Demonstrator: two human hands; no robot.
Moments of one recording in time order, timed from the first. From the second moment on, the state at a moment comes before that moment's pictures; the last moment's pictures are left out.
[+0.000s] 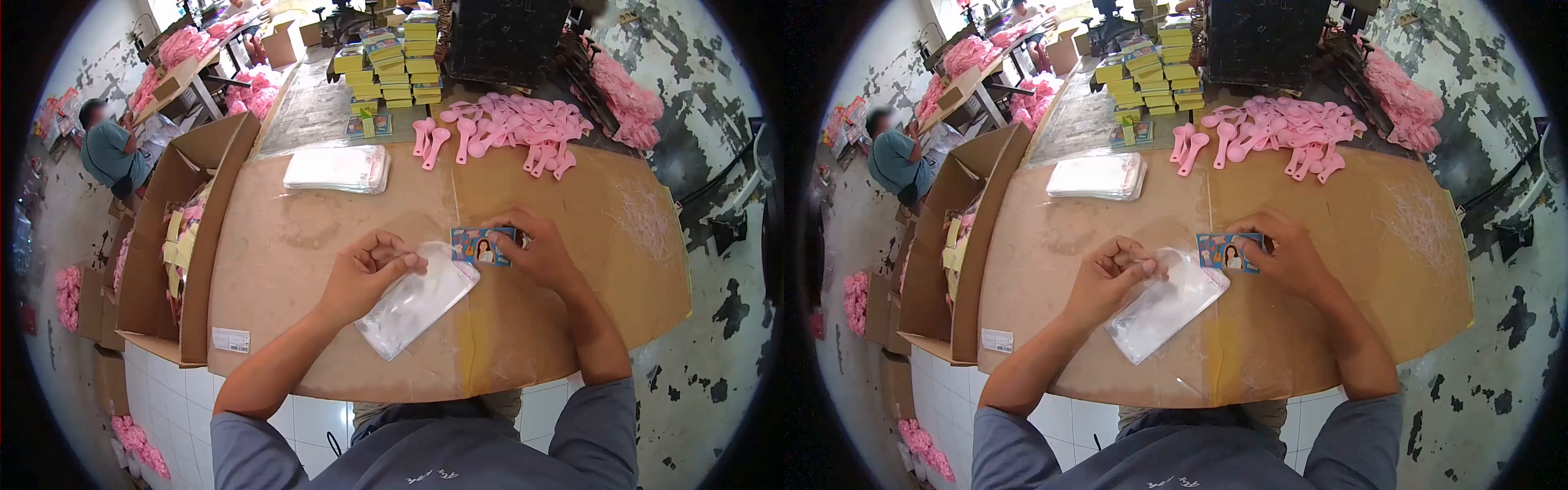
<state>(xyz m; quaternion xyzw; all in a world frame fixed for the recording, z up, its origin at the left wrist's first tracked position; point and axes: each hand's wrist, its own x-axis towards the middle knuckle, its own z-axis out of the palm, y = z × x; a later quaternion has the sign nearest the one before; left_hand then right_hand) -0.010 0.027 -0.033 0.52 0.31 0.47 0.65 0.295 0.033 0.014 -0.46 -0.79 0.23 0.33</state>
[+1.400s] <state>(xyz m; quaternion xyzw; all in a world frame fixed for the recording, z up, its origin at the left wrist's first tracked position) -0.023 0.027 -0.014 0.51 0.41 0.46 0.60 0.250 0.175 -0.009 -0.39 -0.91 -0.07 0.14</state>
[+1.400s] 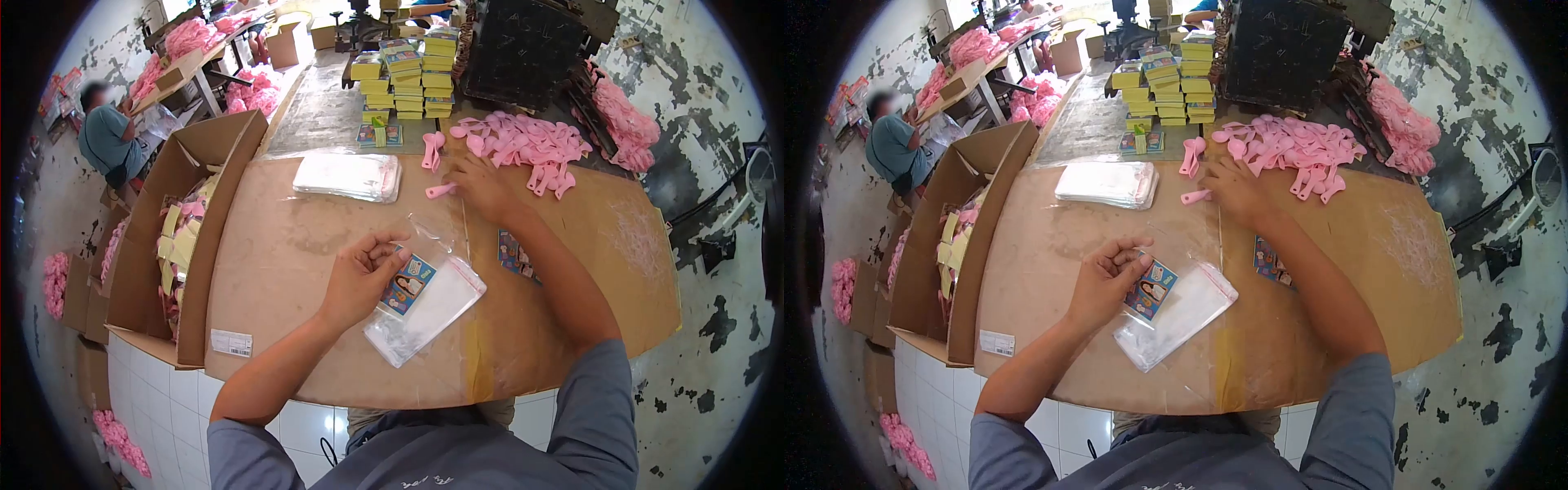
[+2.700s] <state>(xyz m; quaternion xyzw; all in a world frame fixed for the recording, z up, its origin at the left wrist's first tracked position) -0.004 0.014 -0.016 0.54 0.38 0.42 0.62 0.211 0.047 0.018 -0.32 -0.62 0.50 0.52</state>
